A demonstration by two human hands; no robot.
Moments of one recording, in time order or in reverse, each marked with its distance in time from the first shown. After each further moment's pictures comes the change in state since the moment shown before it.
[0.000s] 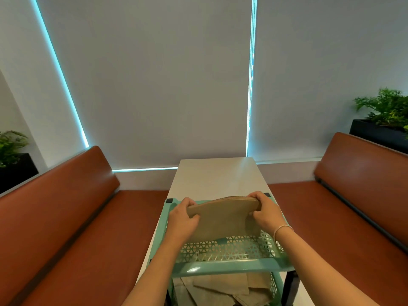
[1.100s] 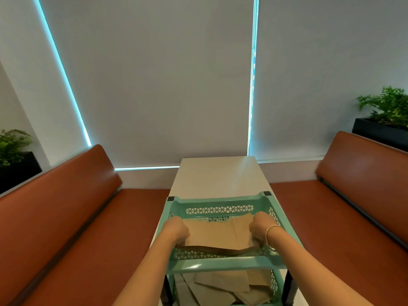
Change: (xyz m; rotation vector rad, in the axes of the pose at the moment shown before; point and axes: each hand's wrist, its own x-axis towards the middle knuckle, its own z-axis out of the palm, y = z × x) left_hand 0.010 -0.015 -0.007 0.514 -0.434 -0.375; right_hand -0.002 0.001 0.019 -0.487 -0.248 0.260
